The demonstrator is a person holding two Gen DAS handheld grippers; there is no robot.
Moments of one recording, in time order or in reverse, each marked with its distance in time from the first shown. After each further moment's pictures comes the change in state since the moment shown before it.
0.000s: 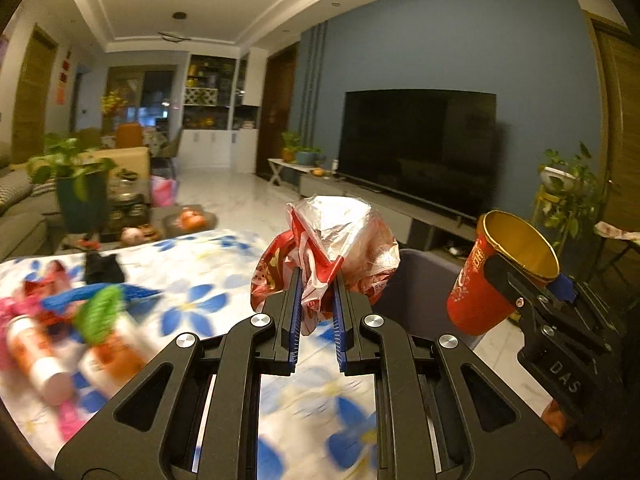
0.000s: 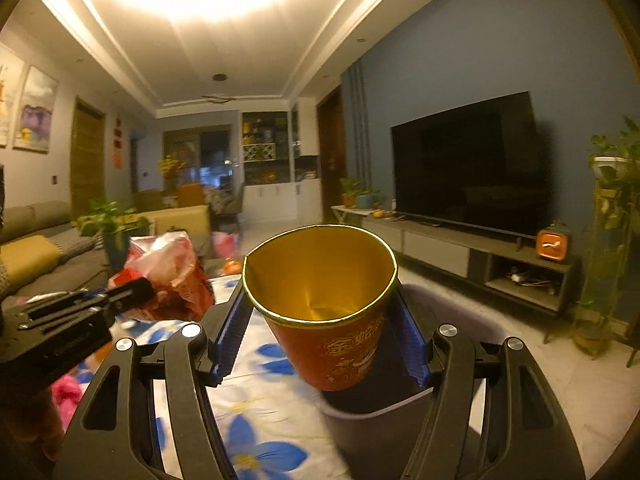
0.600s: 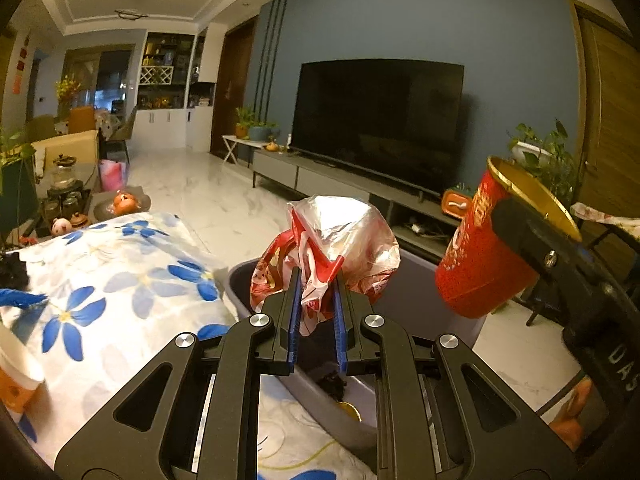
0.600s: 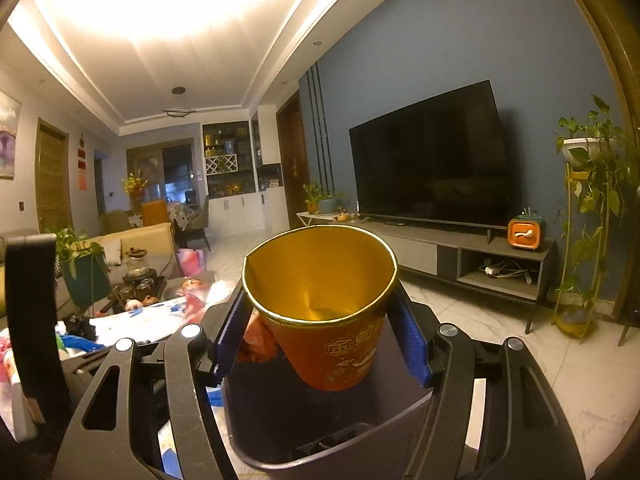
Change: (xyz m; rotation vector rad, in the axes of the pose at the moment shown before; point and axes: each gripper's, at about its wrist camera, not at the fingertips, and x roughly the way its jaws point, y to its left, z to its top) left arm 0.108 -0.062 -0.012 0.024 0.096 -0.149; right arm 0.035 -0.049 0.001 0.074 -0.020 -0.100
